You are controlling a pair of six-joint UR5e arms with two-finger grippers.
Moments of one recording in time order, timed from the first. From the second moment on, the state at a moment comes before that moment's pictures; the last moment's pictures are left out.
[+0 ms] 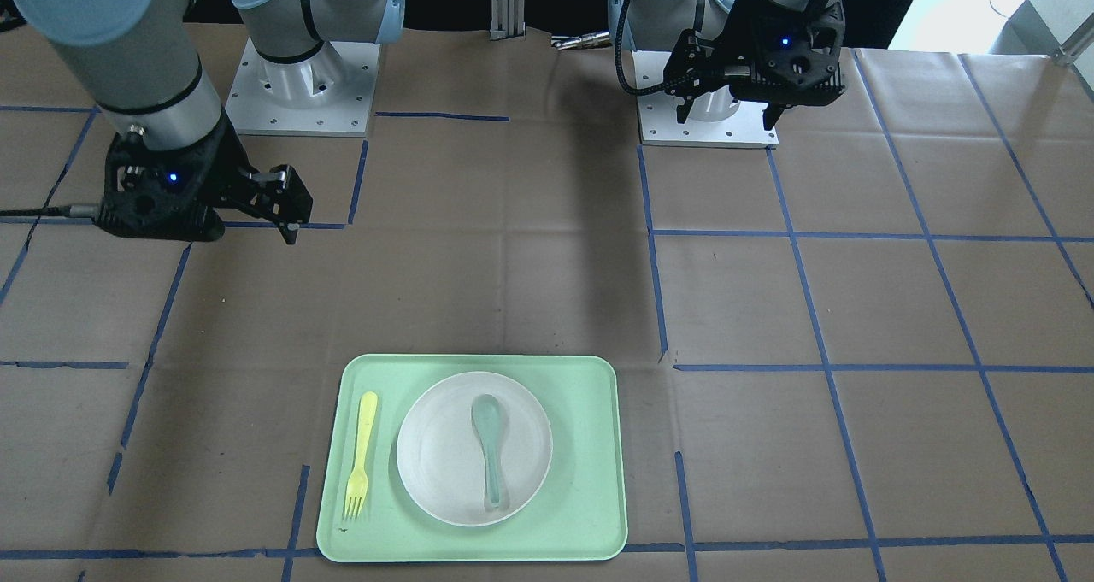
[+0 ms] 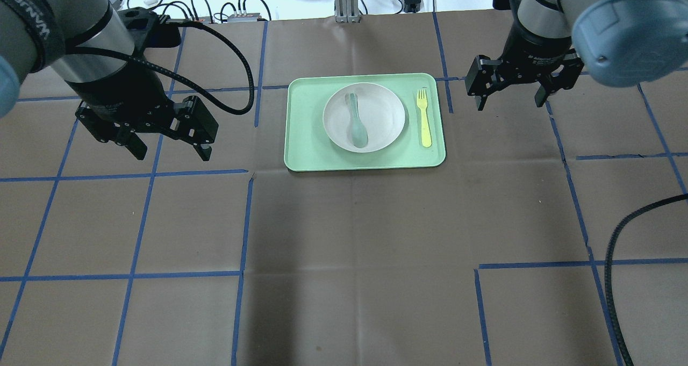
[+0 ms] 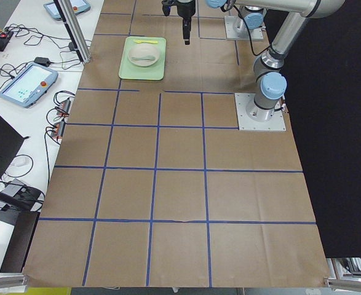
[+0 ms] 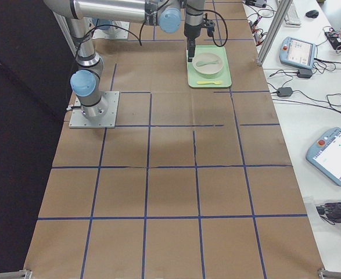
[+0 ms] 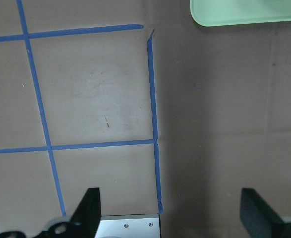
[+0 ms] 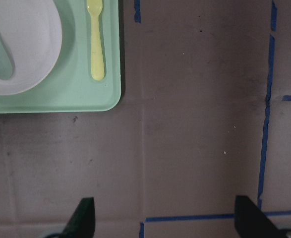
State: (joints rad) left arm -1.59 -1.46 -1.60 -1.76 1.57 0.04; right arm 1.56 -1.53 1.60 -1.62 -1.62 0.00
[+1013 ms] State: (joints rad) left arm -1.59 -1.46 -1.60 -1.76 1.57 0.04; right arm 1.58 -1.56 1.56 -1.54 -1.60 0.02
